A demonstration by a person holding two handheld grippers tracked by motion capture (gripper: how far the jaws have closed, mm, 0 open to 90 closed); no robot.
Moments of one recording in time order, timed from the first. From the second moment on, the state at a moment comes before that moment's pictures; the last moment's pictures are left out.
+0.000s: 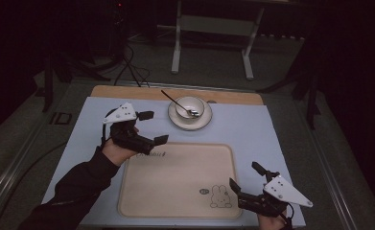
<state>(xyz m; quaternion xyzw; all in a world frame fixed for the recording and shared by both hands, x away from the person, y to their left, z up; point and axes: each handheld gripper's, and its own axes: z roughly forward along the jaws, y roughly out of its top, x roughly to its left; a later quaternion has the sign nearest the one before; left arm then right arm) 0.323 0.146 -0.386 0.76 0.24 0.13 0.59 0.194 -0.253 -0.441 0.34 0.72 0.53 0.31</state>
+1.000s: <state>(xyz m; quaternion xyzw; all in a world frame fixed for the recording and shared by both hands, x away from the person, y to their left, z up) 0.426 0.130 -0.436 0.74 0.34 0.14 0.57 0.192 -0.253 -0.441 0.33 0.72 0.53 0.30</state>
